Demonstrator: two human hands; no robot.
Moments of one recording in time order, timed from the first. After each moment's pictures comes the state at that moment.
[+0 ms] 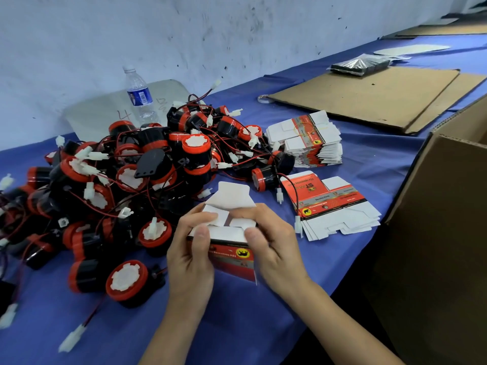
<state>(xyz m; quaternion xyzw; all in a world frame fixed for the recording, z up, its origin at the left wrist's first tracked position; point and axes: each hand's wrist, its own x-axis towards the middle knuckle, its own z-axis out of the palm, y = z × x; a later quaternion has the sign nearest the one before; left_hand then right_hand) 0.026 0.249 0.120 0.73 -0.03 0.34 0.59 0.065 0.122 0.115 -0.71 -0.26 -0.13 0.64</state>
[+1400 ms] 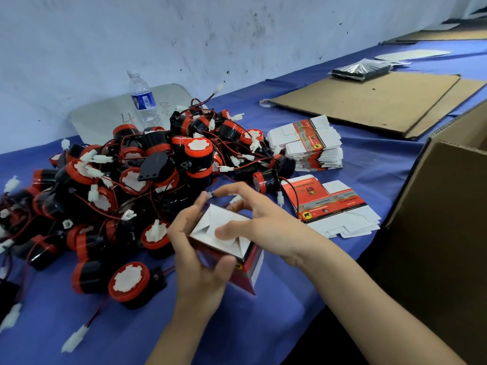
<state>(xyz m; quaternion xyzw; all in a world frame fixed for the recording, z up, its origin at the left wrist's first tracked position) 0.023 0.244 0.118 0.72 -0.10 0.33 0.60 0.081 0.119 0.184 -0.70 -0.22 0.24 0.63</state>
